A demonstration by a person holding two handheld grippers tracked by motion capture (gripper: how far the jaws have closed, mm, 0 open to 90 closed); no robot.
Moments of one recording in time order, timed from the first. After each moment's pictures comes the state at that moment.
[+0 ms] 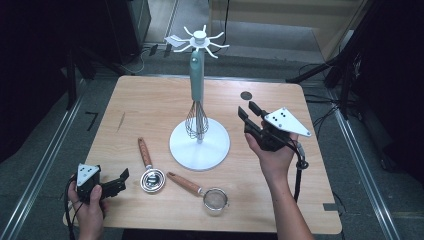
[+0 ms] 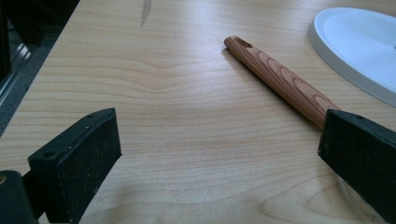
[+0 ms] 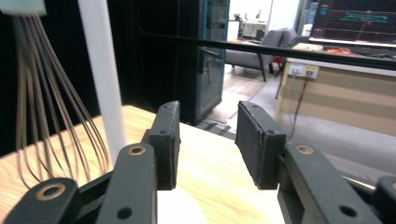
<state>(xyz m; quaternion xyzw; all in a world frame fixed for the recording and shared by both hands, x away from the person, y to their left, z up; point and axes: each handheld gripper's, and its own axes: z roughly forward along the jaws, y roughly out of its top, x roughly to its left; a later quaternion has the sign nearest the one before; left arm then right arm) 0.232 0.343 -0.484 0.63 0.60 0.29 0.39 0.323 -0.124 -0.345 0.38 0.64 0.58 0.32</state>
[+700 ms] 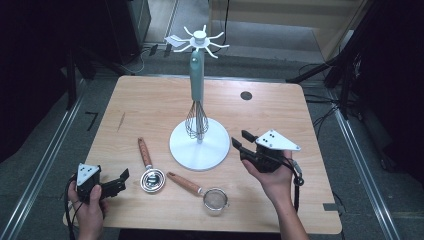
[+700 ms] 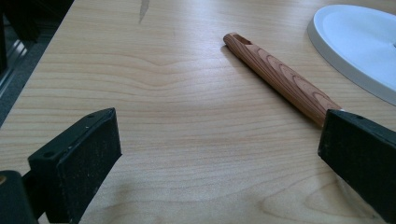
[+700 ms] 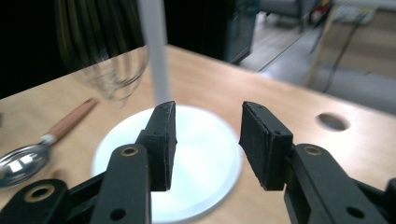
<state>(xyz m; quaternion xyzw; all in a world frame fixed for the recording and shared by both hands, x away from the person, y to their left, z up) 0.232 0.344 -0.484 0.63 0.61 0.28 0.39 0.298 -0.121 -0.393 0.37 0.73 0.52 0.22</state>
